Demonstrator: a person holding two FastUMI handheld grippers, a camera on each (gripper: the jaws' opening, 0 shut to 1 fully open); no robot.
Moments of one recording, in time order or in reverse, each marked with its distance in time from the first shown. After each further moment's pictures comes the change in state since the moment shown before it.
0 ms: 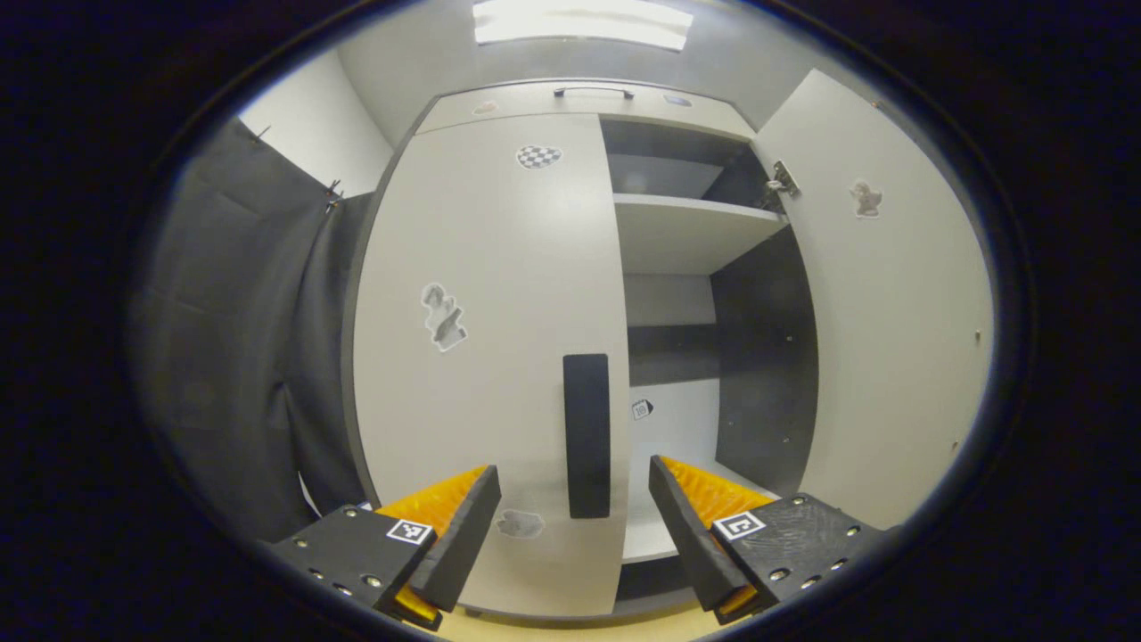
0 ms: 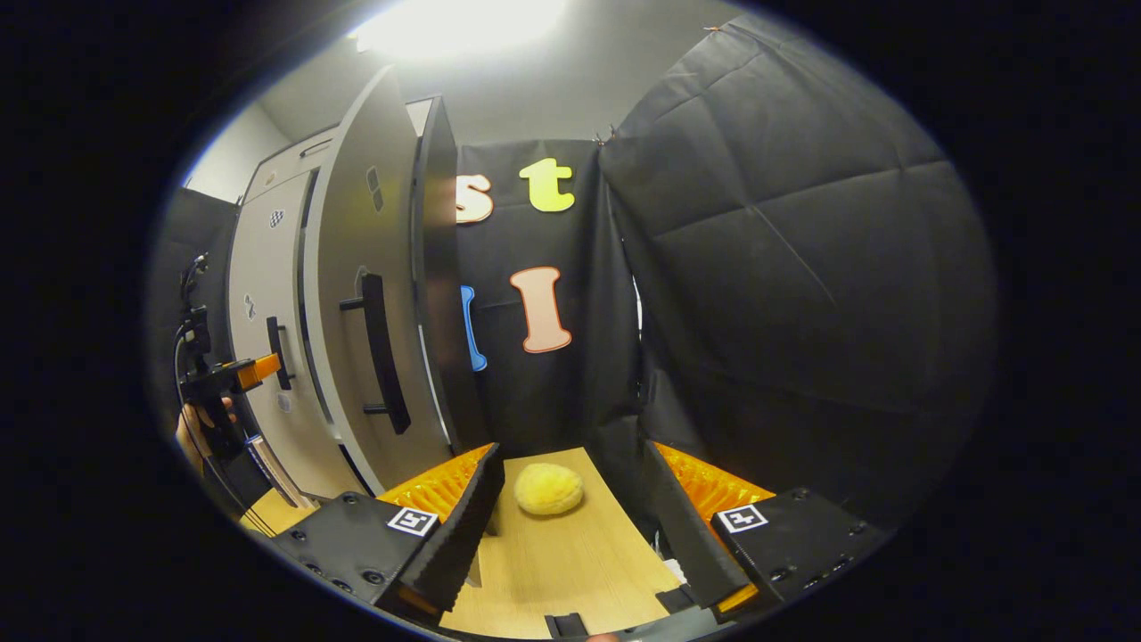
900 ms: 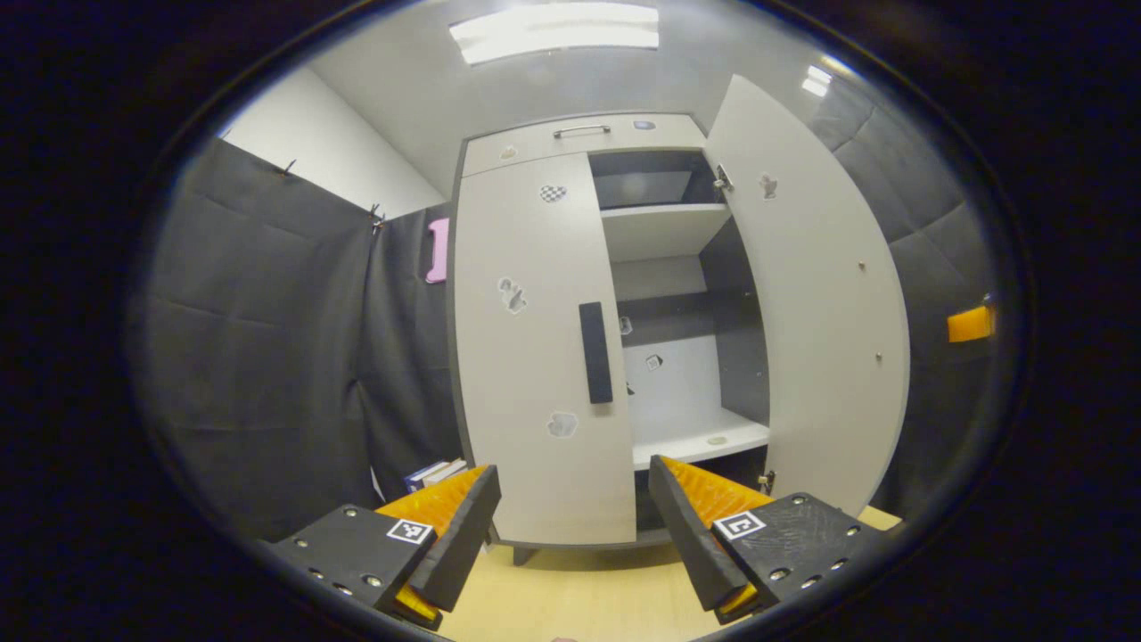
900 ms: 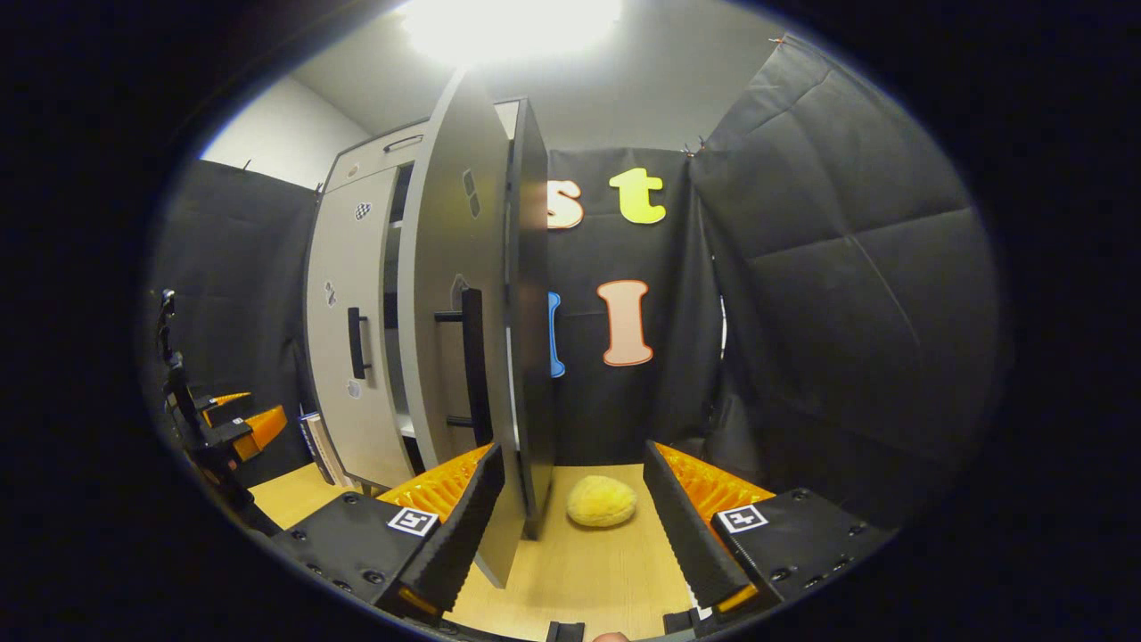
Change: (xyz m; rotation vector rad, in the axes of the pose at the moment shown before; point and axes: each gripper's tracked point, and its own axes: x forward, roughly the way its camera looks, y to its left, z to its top) left arm -0.194 -0.015 -0.034 0.095 0.013 0.118; right arm 0.000 0.047 0.016 -0.099 -0.039 0.263
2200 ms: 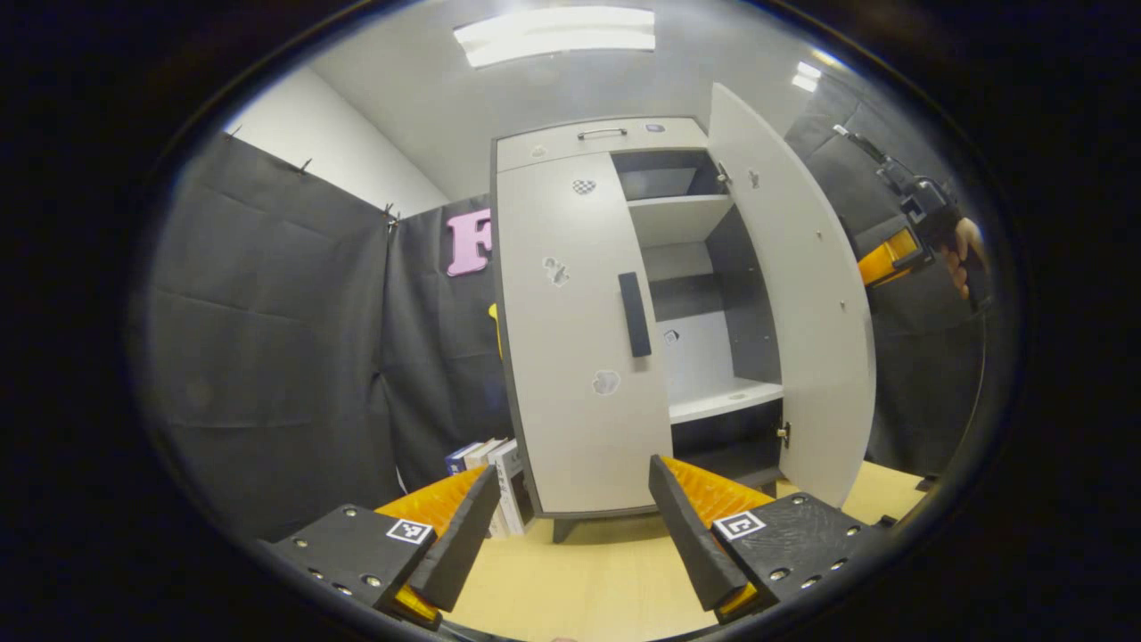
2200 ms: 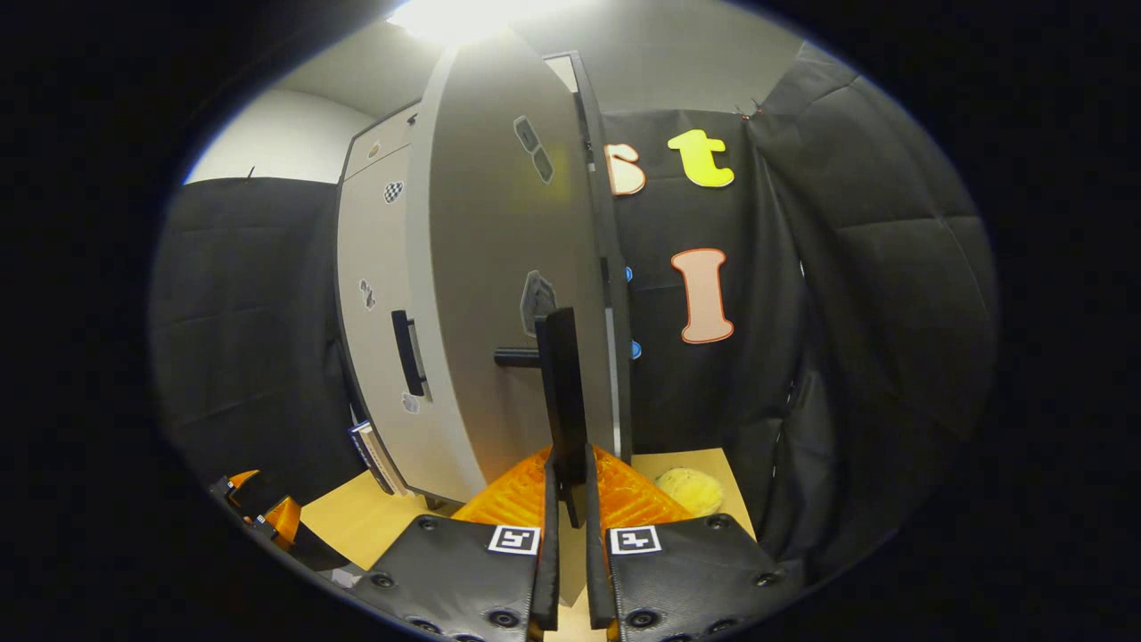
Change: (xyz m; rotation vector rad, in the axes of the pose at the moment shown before) left arm -0.097 0.070 -0.065 0.035 0.016 0.020; right arm 0.083 0.113 0.025 0.041 0.127 0.173
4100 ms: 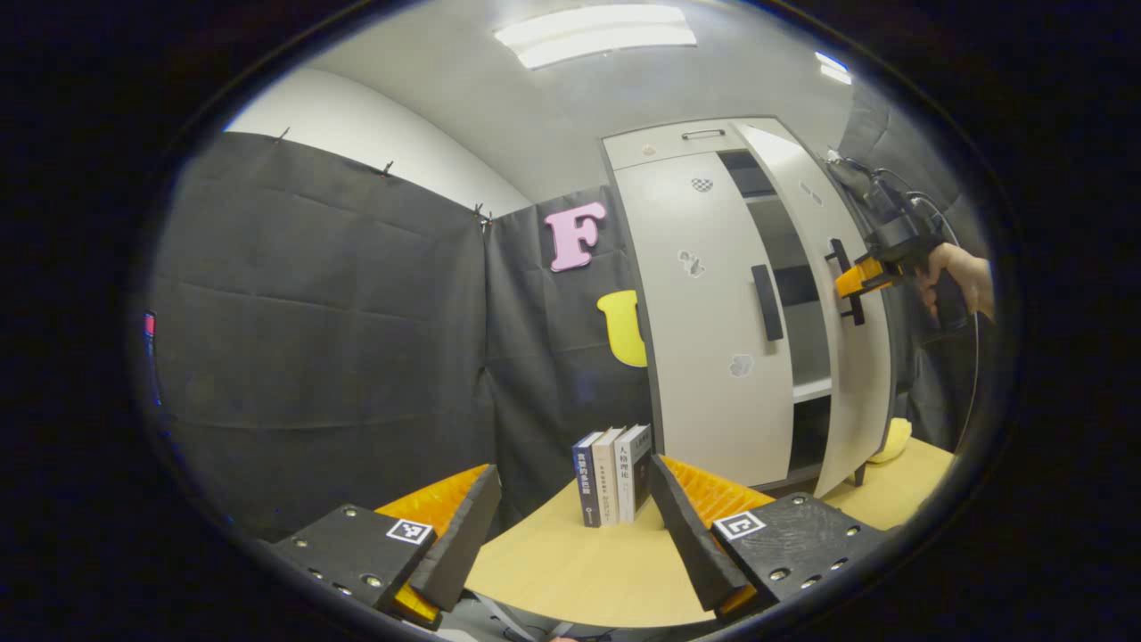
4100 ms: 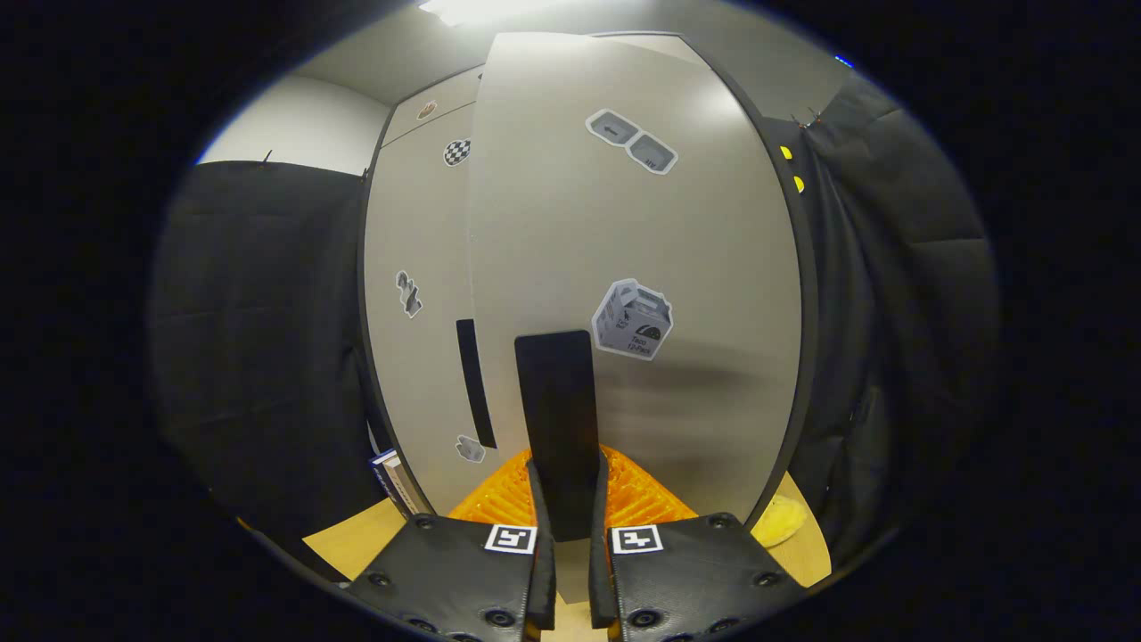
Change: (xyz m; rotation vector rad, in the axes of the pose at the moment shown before) left arm -0.050 0.162 -0.017 0.016 0.022 0.275; right arm 0.116 0.161 0.014 -0.024 -0.032 0.069
